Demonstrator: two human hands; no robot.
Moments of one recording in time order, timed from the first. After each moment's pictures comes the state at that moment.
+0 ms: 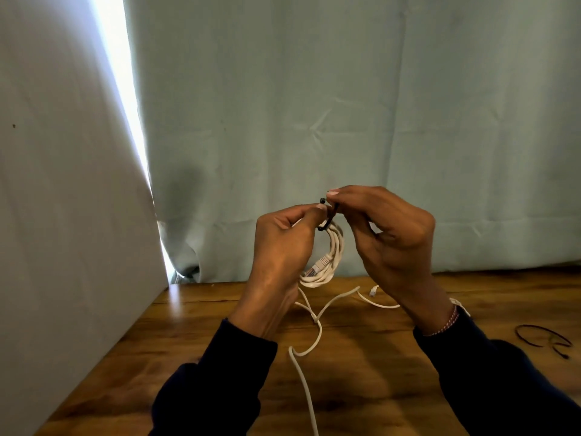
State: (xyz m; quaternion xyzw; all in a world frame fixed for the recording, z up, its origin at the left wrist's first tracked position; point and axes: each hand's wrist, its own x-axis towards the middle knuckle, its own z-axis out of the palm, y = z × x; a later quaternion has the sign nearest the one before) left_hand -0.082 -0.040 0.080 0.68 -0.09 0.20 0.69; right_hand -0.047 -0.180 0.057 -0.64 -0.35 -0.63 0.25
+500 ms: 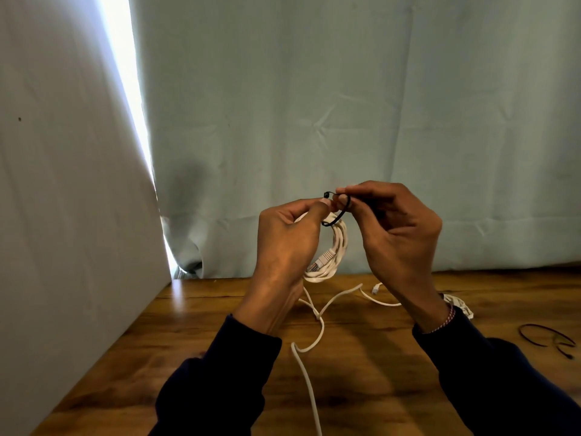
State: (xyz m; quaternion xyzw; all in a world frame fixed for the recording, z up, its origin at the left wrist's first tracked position) left_hand -0.088 -0.041 0.083 0.68 -0.08 0.22 0.70; right_hand -0.046 -0.169 0.051 -0.60 -0.34 -0.56 0.46
